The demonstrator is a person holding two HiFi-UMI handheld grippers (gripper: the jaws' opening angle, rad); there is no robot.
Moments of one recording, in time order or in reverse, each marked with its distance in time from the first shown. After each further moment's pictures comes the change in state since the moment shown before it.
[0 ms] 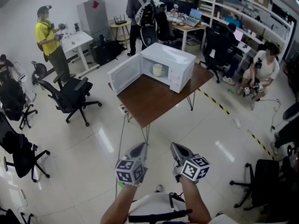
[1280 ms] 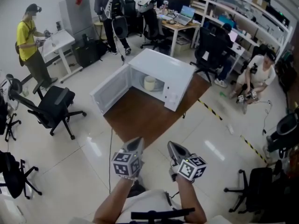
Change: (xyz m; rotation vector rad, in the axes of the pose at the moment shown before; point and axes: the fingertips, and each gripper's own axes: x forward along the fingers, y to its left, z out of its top) left arm 0.210 0.109 0.086 -0.008 0.056 -0.094; right arm 0.173 -0.108 0.087 0.008 -0.015 -0.114
